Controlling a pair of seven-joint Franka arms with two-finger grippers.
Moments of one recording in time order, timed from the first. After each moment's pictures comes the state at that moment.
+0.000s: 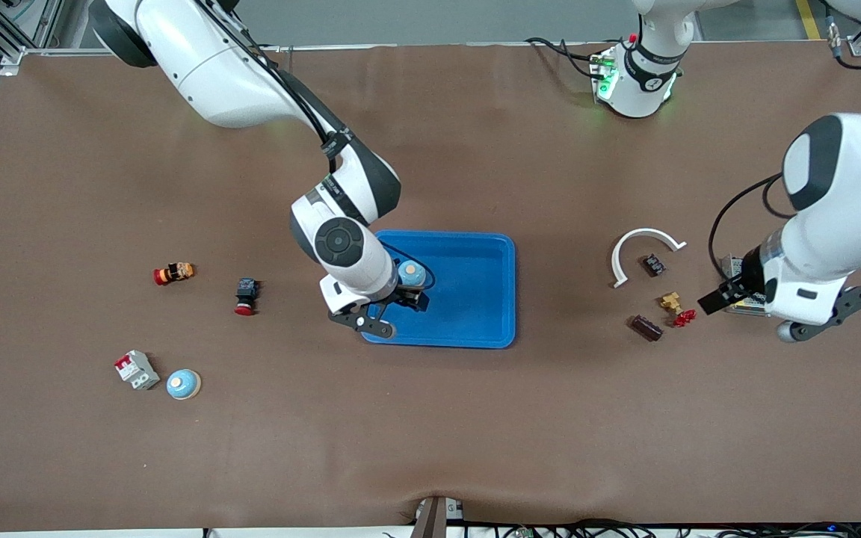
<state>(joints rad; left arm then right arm) 0.20 0.24 -0.32 -1.65 0.14 1.84 -0.61 0.47 0.76 0.21 -1.44 -0.02 2.25 0.96</state>
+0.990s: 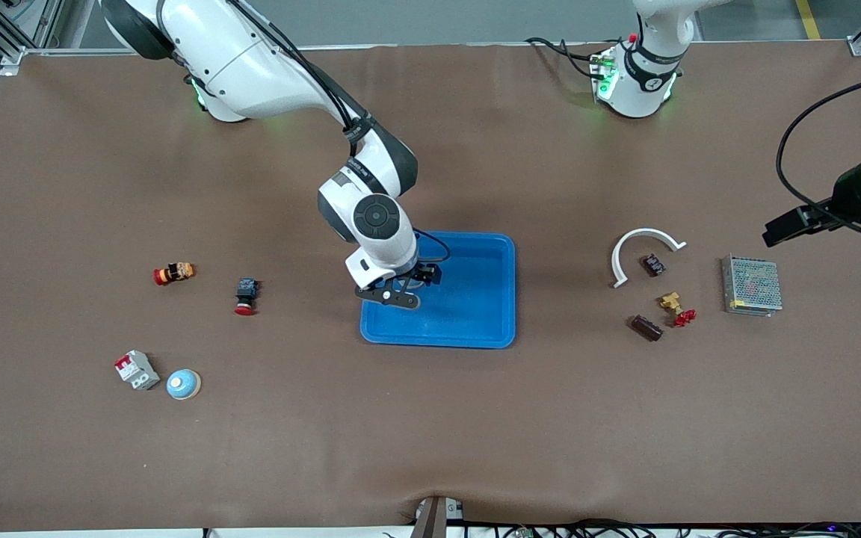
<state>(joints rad) 0.29 0.11 -0.35 -1.52 0.06 1.57 -0.29 0.53 0.74 0.21 -1.55 -0.08 2.28 0.97</state>
